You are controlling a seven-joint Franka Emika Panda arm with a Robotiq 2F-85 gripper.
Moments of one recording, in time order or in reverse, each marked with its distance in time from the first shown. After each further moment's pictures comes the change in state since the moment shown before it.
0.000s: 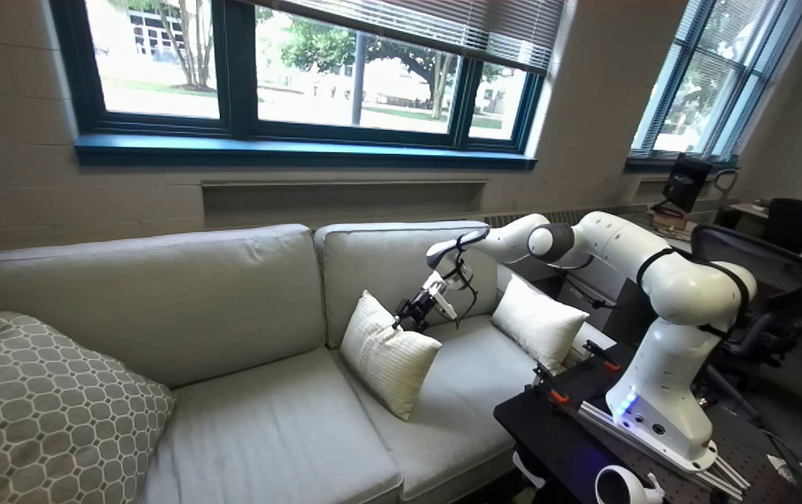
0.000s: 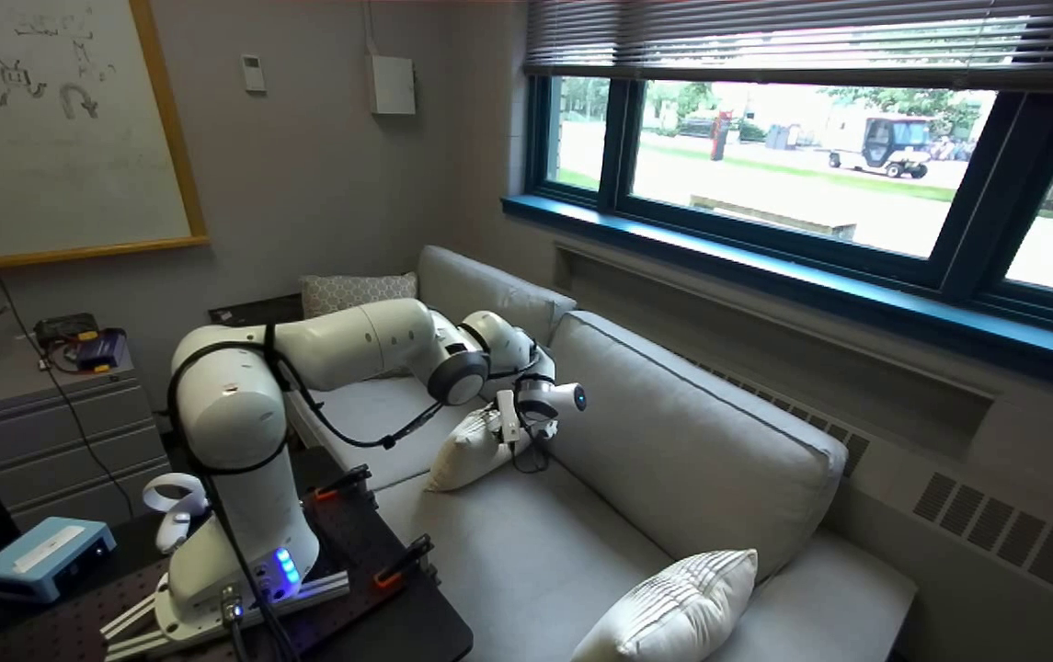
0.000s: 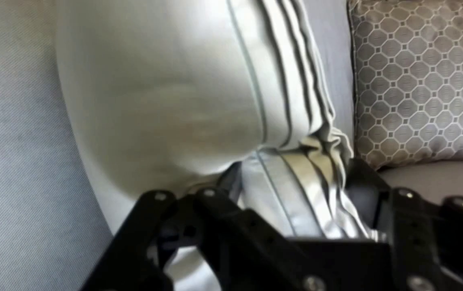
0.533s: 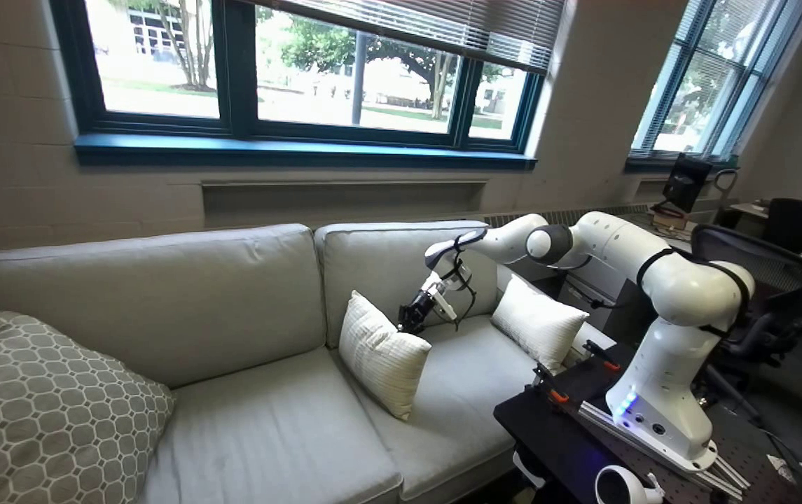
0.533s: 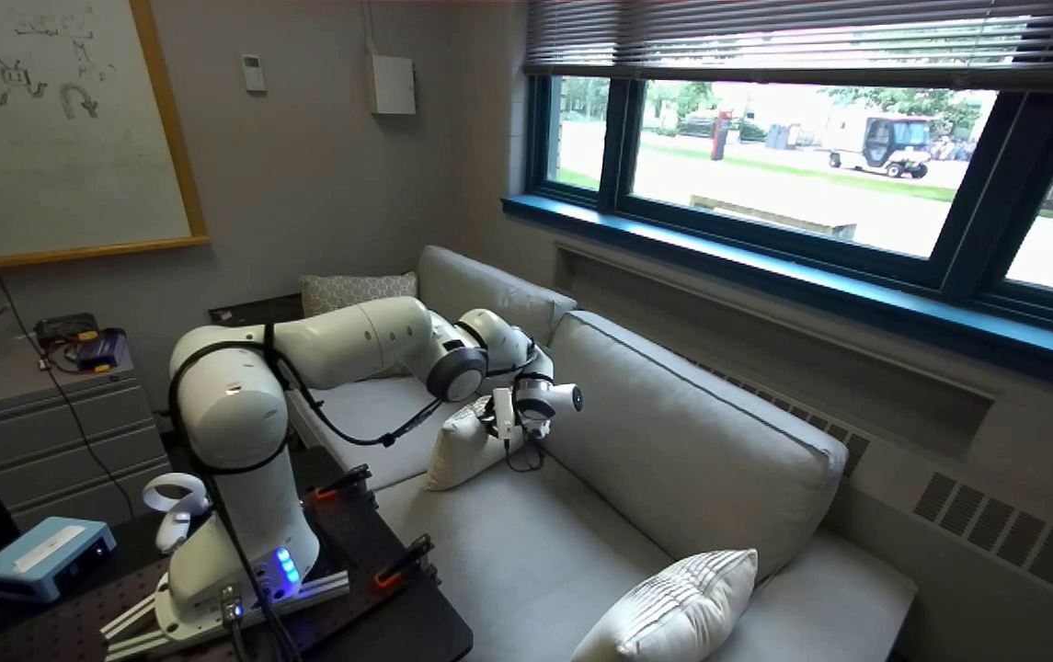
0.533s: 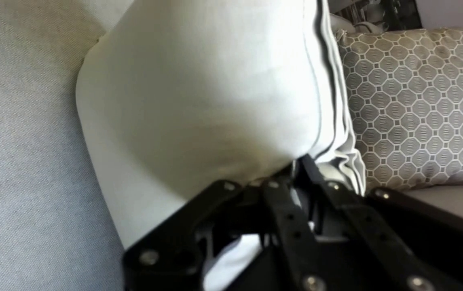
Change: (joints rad) arm 0.033 0.000 -0.040 0.010 0.046 -0.091 0.009
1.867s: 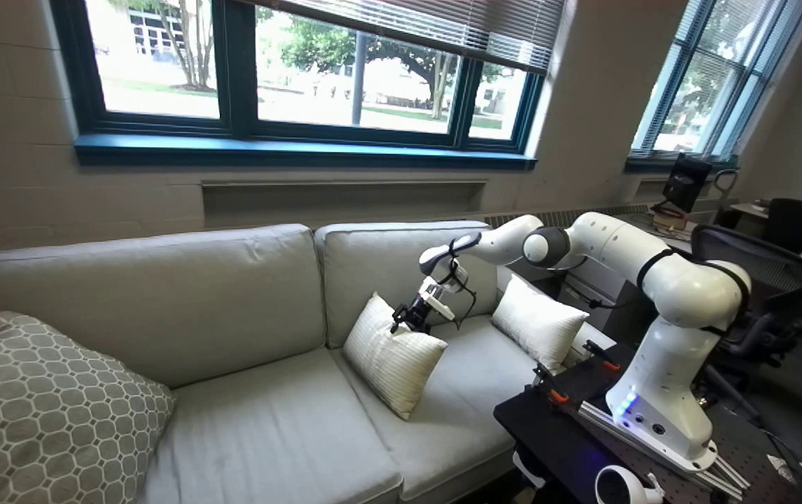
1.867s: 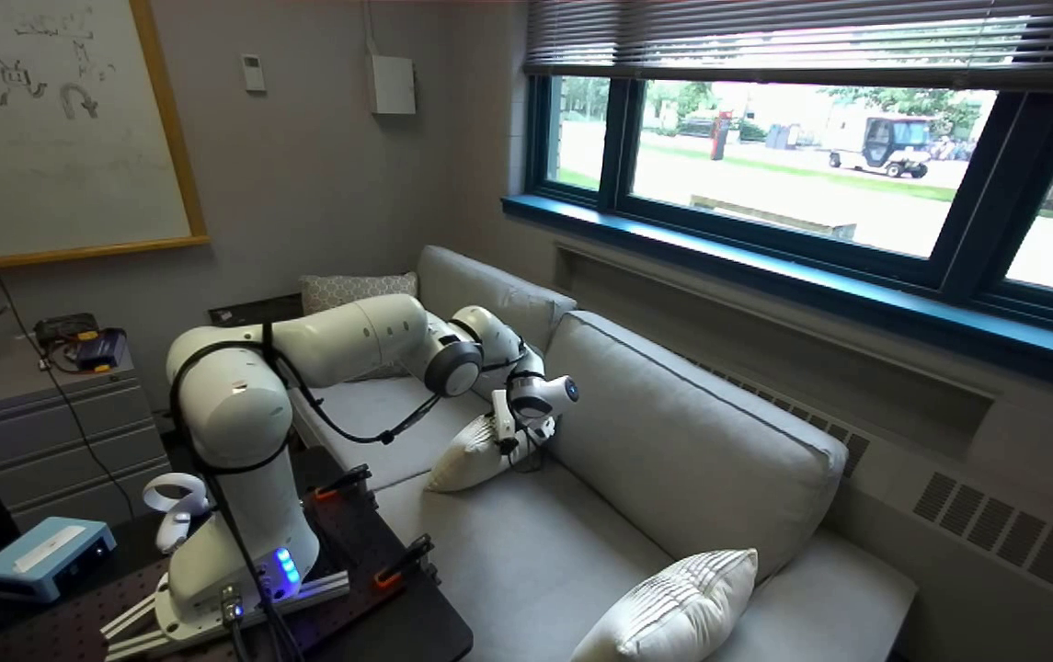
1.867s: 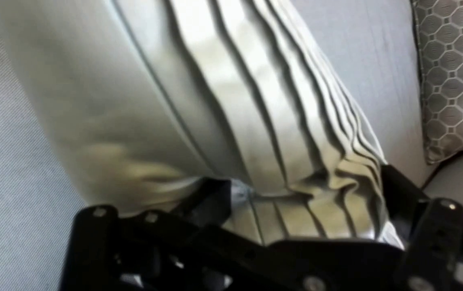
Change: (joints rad) arm 0.064 0.000 -0.059 -0.001 -0.073 0.167 0.152
